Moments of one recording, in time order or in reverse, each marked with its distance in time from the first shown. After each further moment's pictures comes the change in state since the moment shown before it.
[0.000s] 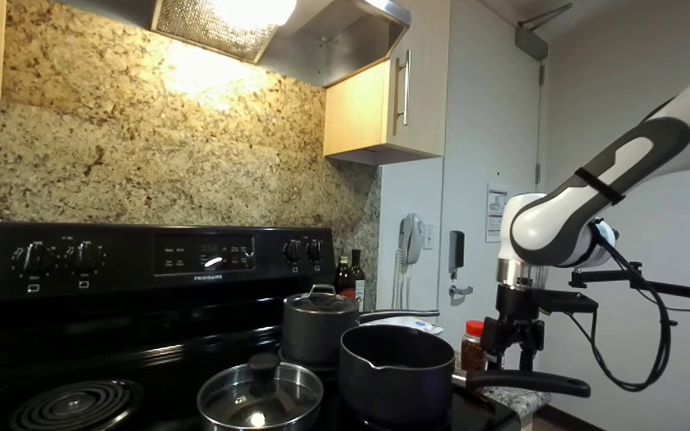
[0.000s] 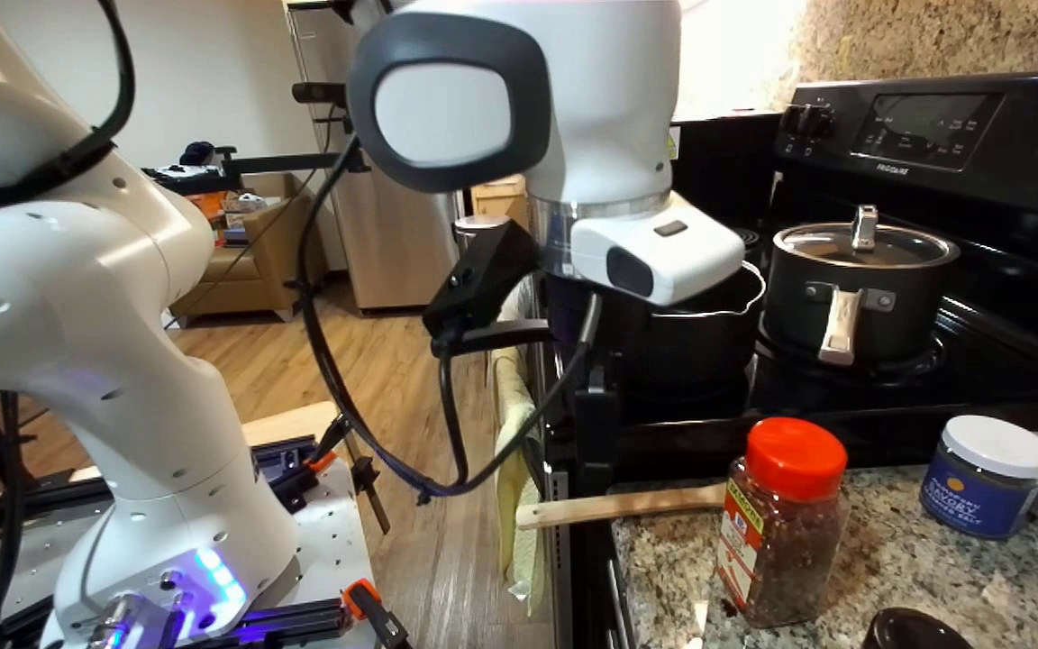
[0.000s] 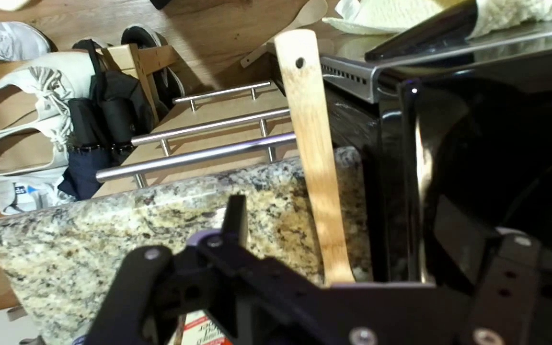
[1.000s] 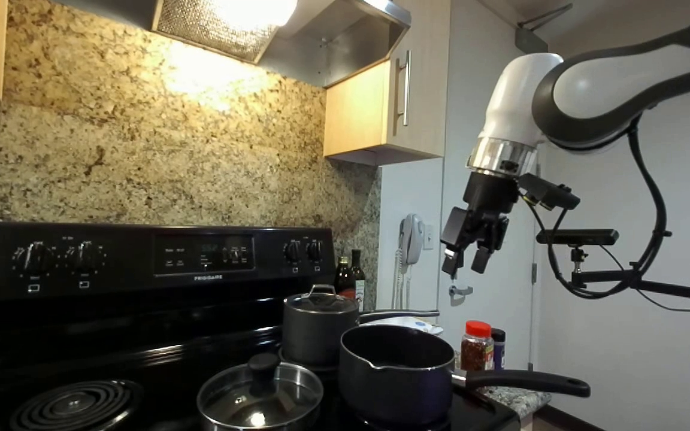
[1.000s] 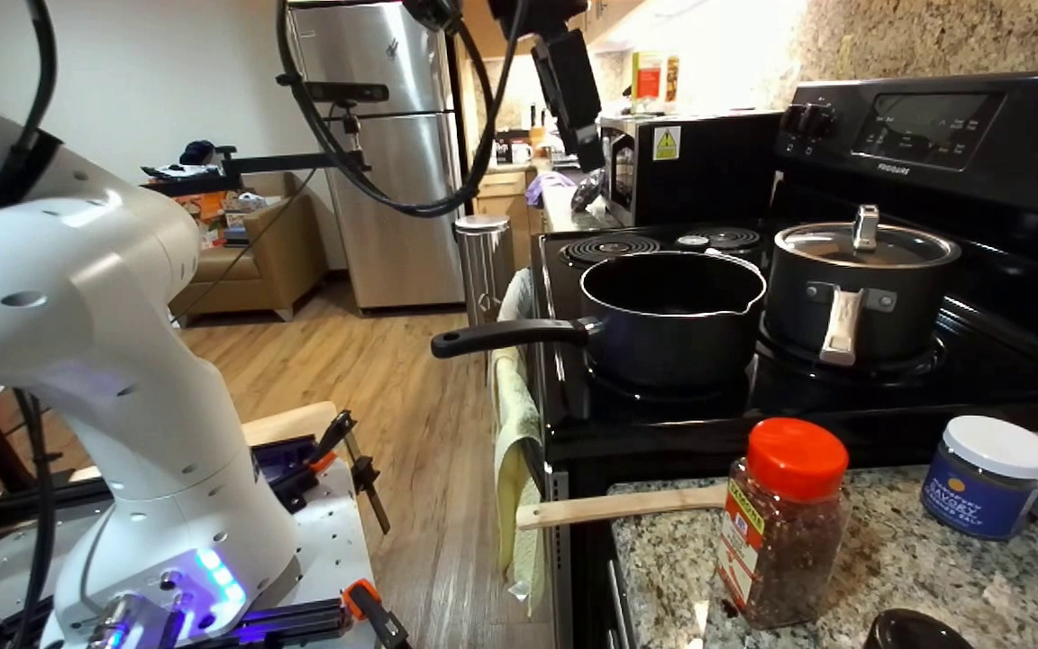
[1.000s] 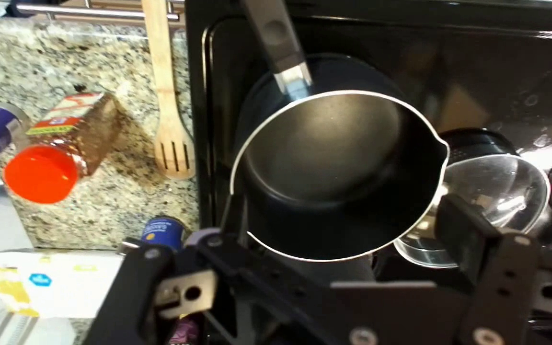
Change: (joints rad) arm 0.141 -0.331 0.293 0.189 -0.025 -0.272 0.193
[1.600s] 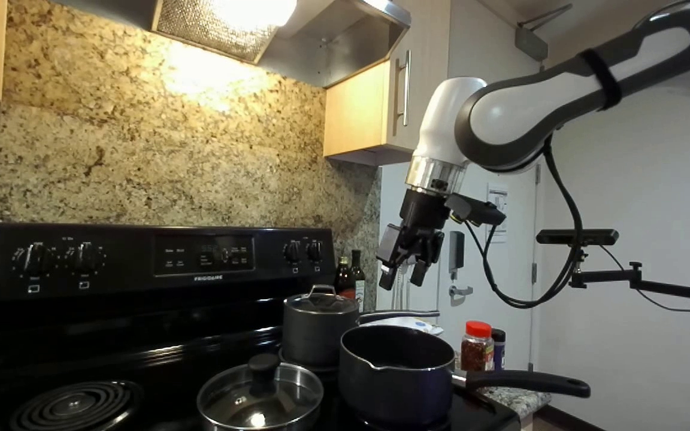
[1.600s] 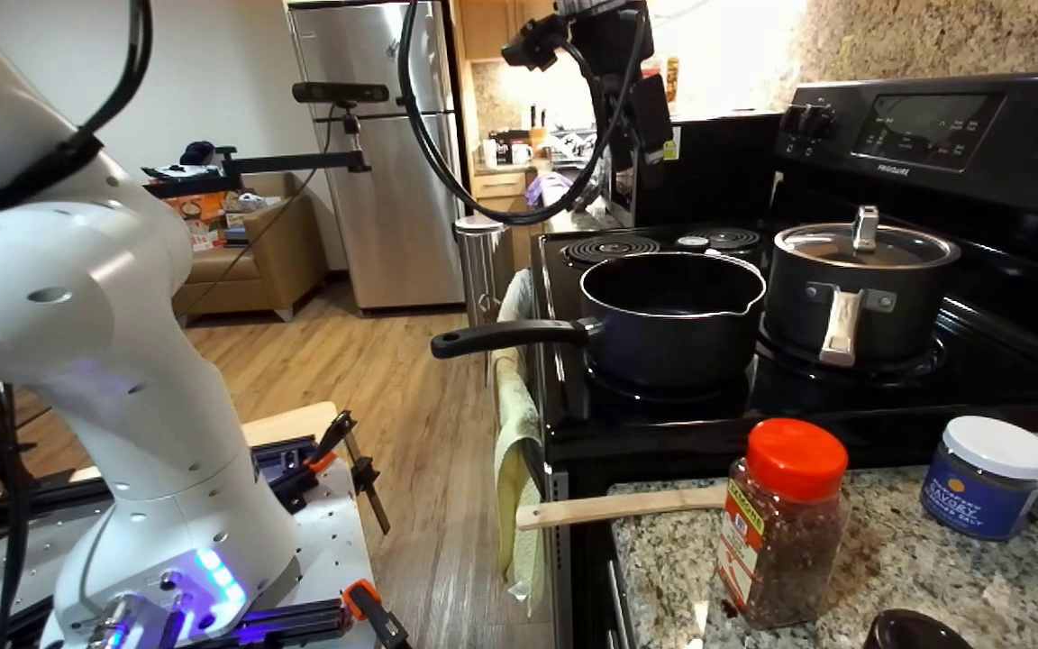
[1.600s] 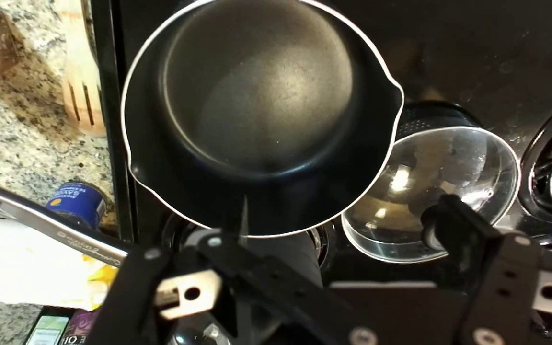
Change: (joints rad) arm 0.086 0.306 0.008 0.174 0.006 0.125 -0.002
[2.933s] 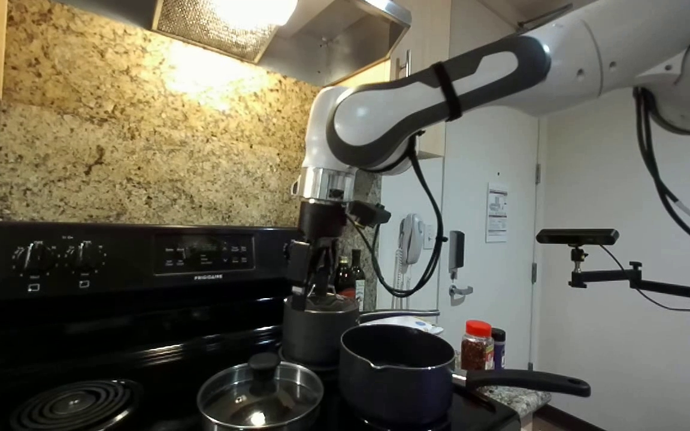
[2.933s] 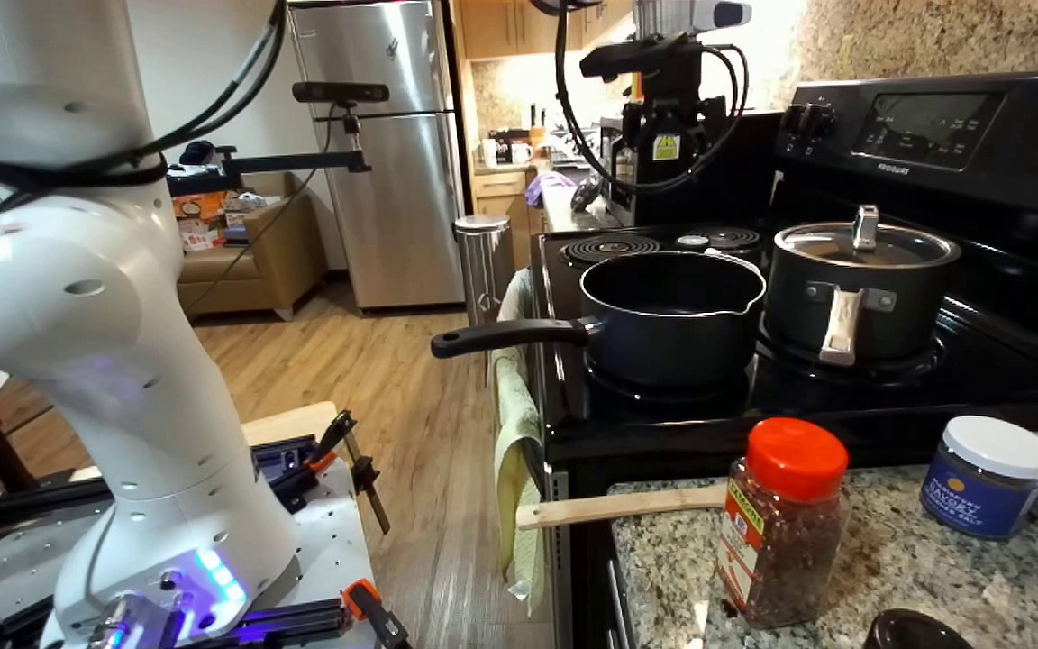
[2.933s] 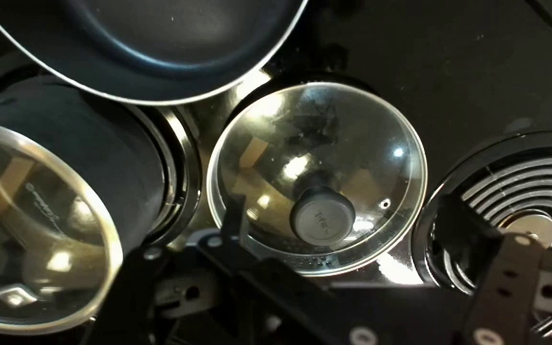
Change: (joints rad) arm 0.128 0.519 0.025 0.572 -0.005 -0.221 -0.322
